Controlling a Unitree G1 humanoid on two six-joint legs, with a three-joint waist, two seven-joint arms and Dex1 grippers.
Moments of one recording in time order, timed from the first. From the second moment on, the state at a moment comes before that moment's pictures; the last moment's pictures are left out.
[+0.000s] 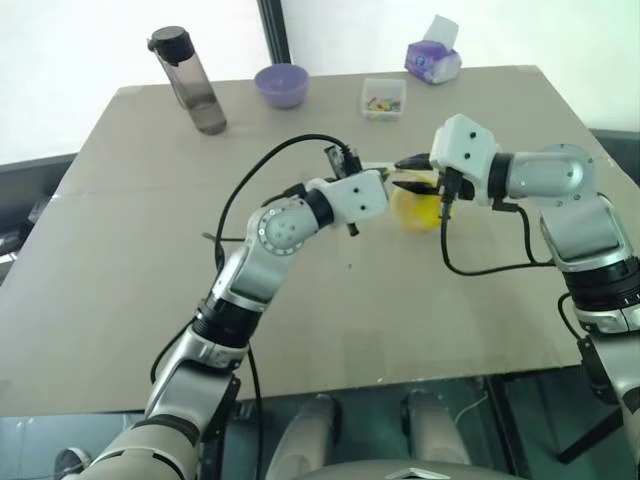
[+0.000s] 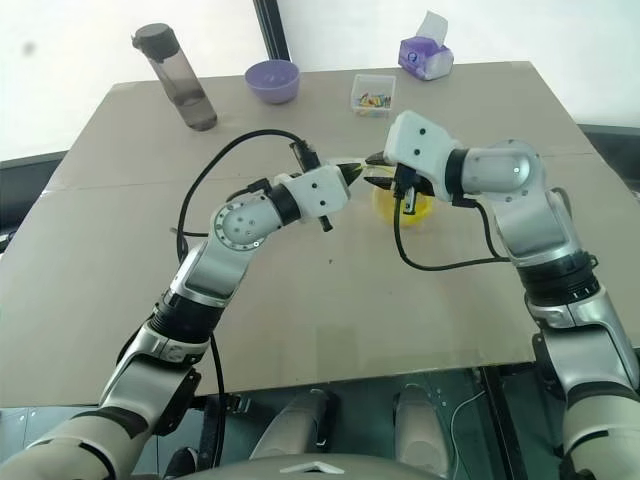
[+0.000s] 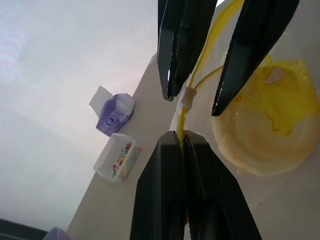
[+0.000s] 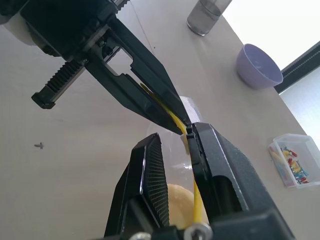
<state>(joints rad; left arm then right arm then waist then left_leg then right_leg) -0.68 0.37 -0.29 -0.01 0.31 0.02 -0.58 -0.85 -0.62 0.23 0.01 -0.07 0.10 1.04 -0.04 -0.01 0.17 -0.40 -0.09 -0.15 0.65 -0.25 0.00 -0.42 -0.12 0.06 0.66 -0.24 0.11</state>
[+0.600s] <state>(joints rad) -0.68 0.36 -0.29 -0.01 0.31 0.02 -0.58 -0.85 -0.62 0.23 0.02 -0.08 0.07 1.04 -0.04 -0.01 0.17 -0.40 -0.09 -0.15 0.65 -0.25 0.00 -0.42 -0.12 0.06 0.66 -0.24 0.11</state>
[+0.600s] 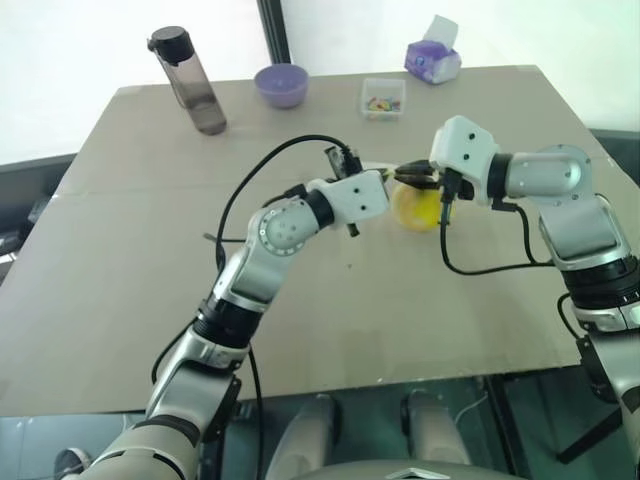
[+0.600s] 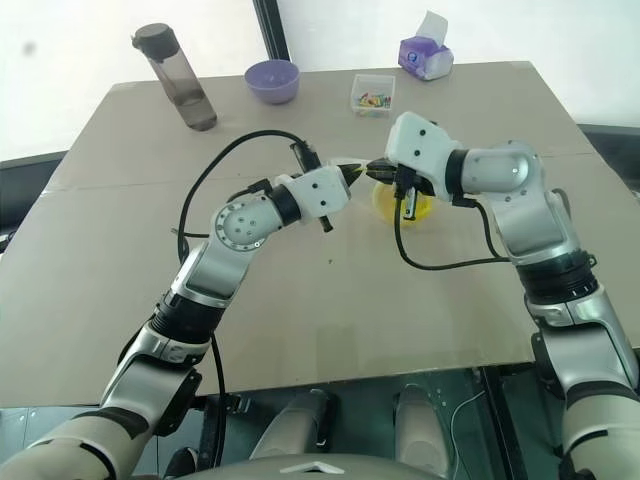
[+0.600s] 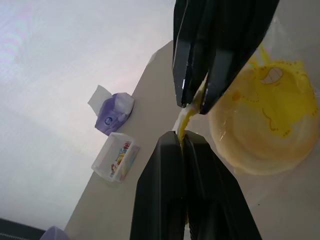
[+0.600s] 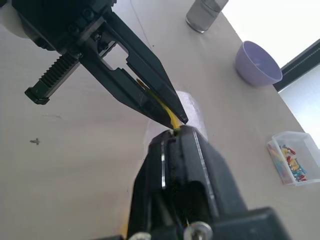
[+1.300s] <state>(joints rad) -0.68 0.36 -0.29 -0.01 0.31 0.03 -0.58 -0.86 -0.63 0.23 0.05 -0.10 0.04 1.03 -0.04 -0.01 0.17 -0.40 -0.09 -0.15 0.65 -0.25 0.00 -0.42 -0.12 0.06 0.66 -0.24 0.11</state>
